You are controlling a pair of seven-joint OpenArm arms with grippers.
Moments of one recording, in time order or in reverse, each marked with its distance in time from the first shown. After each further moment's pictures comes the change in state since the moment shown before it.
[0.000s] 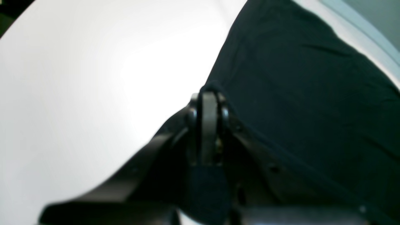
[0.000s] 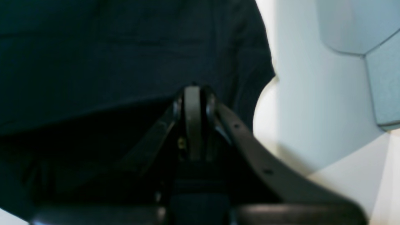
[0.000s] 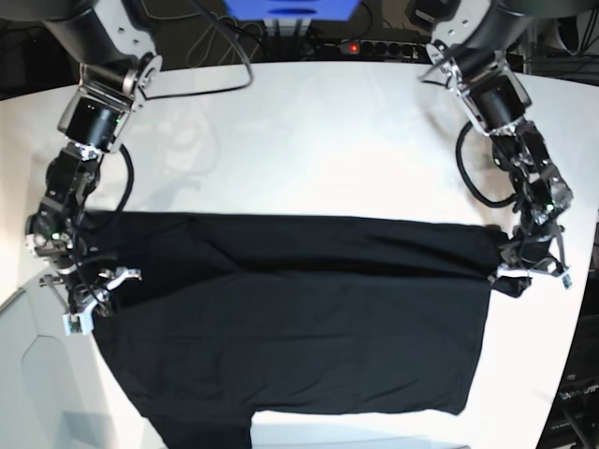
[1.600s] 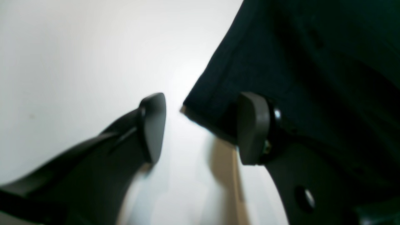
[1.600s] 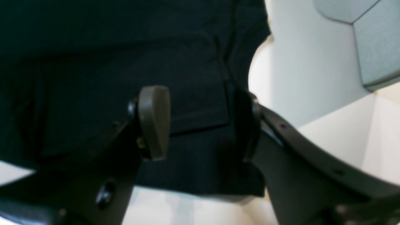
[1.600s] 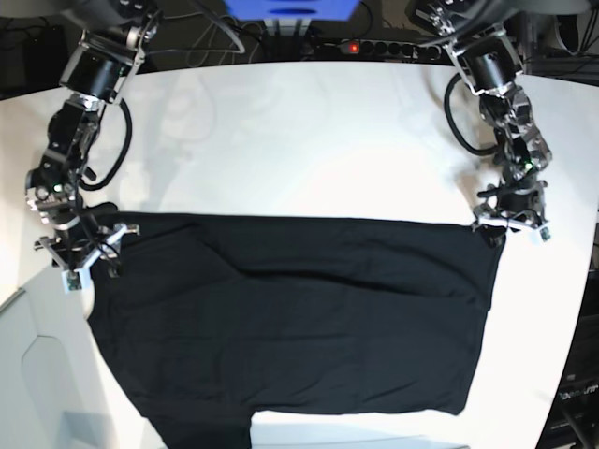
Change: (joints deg) left arm 10.1 -0.4 3.3 -4.5 -0.4 -0.2 -7.8; right arm -12.9 0.2 0.0 11.5 0.6 0.0 1.9
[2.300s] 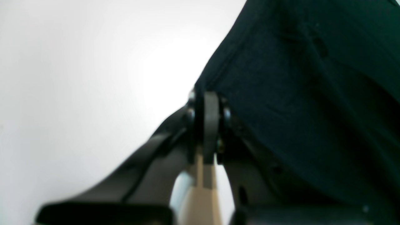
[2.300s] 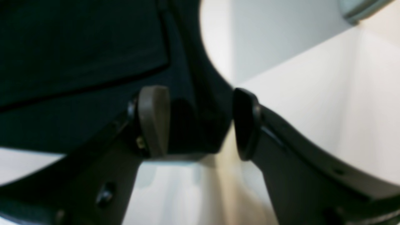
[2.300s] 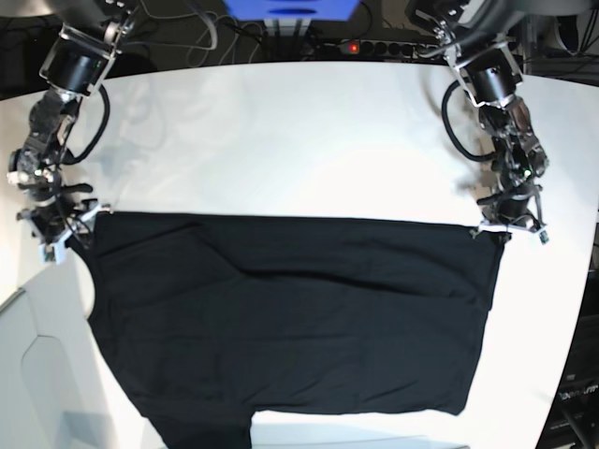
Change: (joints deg) left arm -3.0 -0.5 -0.1 -8.2 -1.1 -0.5 -3.5; right arm -2.3 5.7 4.1 -12.2 0.3 0.0 6.5
